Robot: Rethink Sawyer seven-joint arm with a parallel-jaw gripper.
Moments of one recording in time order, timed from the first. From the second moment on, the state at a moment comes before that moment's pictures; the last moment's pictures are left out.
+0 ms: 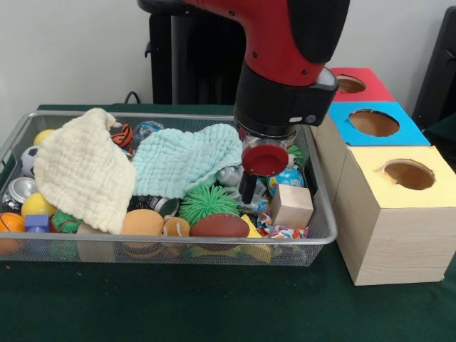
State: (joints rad) arm 0.08 -0.29 -0.46 1.25 0.40 0.74 2.90
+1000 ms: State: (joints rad) arm 0.05 -0.26 -0.46 1.25 0.40 0.73 2.90
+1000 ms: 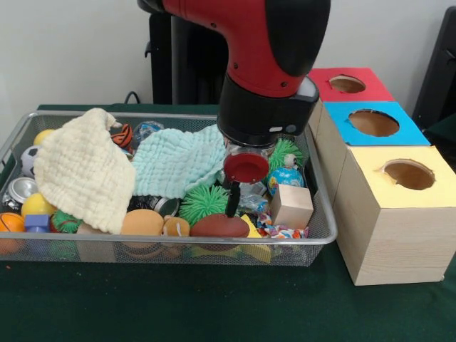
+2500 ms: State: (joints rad) arm 0.04 -0.16 -0.48 1.18 0.36 0.67 2.90
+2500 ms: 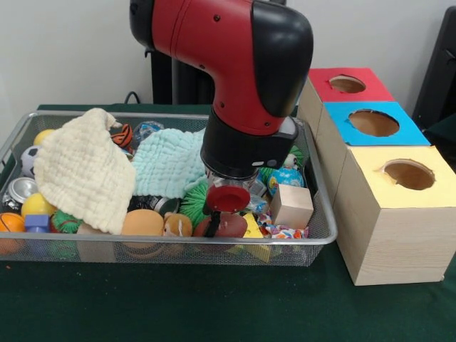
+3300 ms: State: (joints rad) arm 0.04 -0.08 -0.51 1.09 0.35 0.73 2.90
